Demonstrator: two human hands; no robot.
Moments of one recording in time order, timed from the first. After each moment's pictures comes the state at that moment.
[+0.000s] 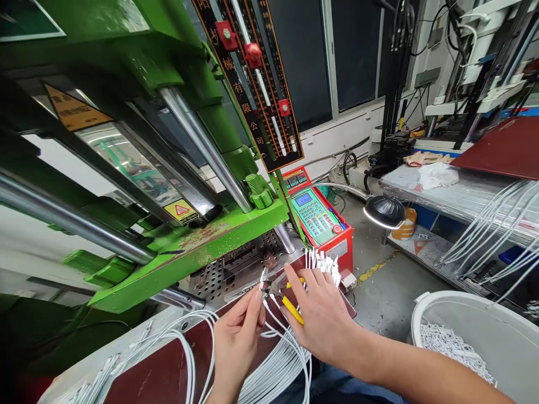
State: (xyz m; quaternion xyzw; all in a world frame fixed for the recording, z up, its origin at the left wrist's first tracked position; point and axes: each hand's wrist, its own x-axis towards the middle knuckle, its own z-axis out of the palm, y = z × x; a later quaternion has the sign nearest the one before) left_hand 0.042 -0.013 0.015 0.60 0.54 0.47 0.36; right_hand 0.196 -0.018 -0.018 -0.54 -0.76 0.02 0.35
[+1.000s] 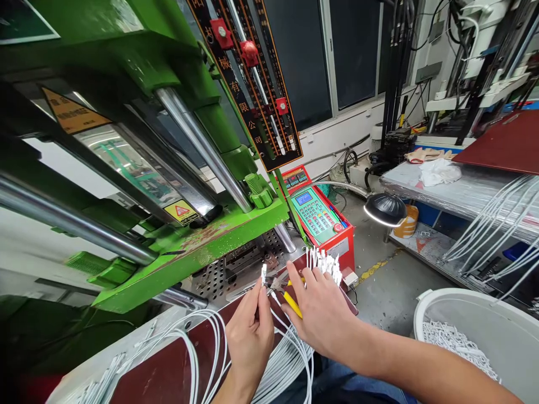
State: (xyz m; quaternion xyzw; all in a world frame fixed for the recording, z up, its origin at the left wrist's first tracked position) left_hand 0.041 0.003 -0.011 0.78 0.43 0.45 -0.10; right_hand 0.196 -0.015 -0.013 -0.57 -0.78 -0.02 0.27
